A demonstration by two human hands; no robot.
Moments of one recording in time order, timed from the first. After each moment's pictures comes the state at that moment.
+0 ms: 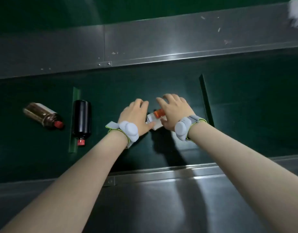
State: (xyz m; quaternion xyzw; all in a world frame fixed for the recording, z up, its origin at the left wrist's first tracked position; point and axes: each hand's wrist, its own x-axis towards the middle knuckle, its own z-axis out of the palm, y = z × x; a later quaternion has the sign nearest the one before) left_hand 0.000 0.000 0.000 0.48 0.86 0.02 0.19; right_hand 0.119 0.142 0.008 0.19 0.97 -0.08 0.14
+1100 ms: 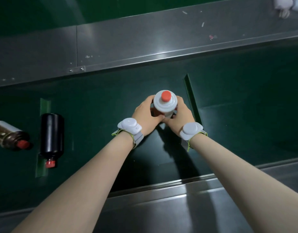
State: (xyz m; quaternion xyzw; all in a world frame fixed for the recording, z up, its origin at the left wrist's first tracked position) left_hand 0.041 0.101 -0.040 0.32 0.81 0.35 0.34; right_hand 0.170 0.202 -0.075 0.44 0.75 -0.49 -0.09
